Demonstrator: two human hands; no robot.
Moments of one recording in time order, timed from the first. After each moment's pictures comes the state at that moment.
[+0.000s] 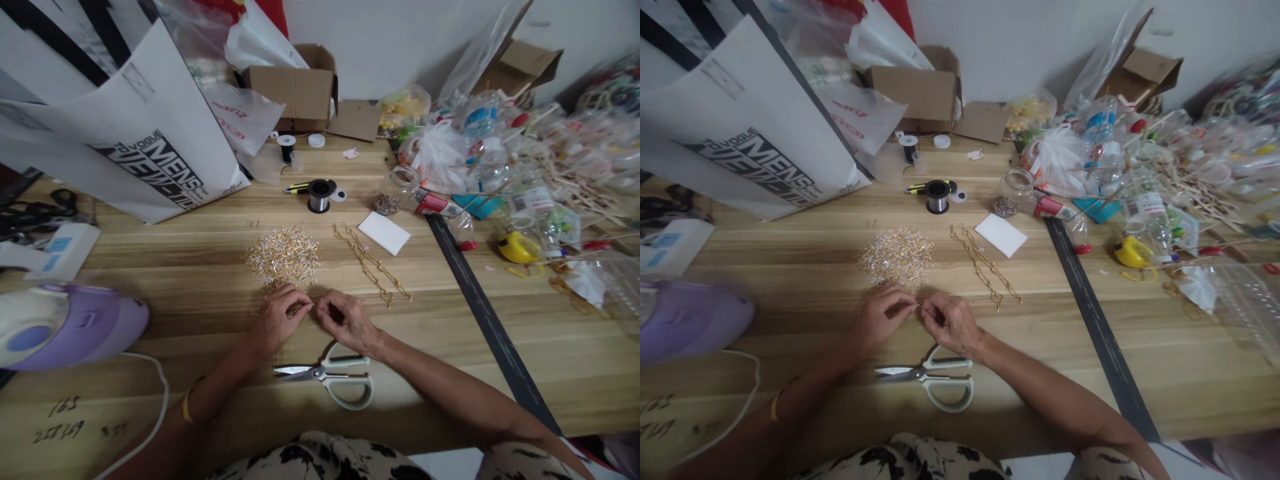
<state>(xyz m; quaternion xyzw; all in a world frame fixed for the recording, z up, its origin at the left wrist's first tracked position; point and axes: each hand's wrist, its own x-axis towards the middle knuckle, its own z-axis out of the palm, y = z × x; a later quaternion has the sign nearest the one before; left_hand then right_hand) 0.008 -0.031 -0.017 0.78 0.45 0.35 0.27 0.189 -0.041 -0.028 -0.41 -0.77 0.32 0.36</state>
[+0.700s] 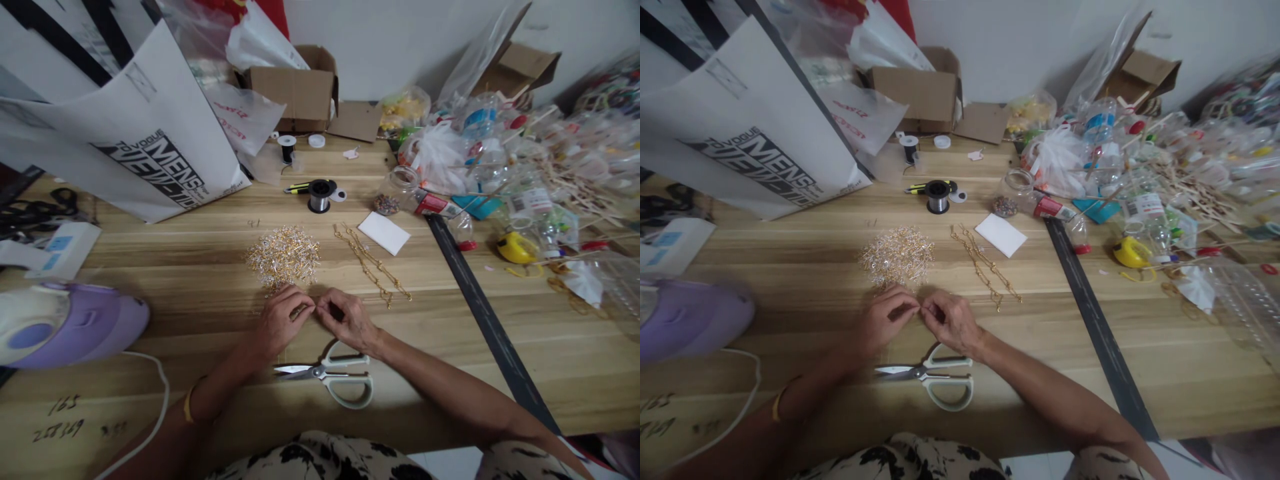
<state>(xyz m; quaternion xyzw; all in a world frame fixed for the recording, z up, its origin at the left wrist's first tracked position) 0.011 -0.034 -0.018 0.79 0.43 0.36 0.25 0.188 -0.040 -0.031 -0.42 -0.77 0.31 0.36</state>
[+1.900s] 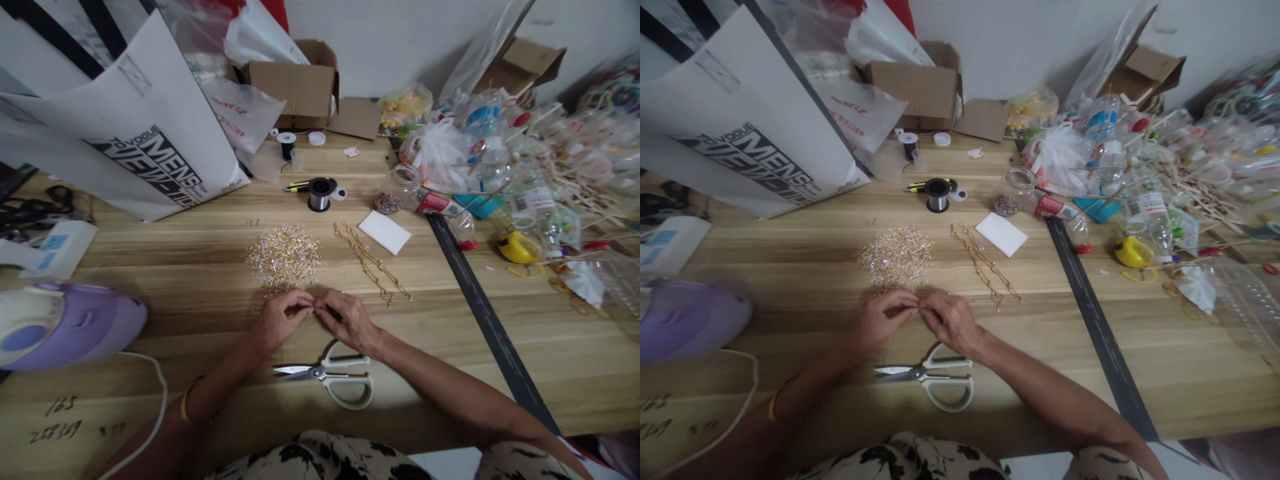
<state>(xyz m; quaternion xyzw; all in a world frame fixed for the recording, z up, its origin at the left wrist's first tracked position) 0.011 -0.035 -0.021 0.69 0.49 0.35 0.41 0.190 -0.037 -0.033 -0.36 -0.81 0.30 0.36</state>
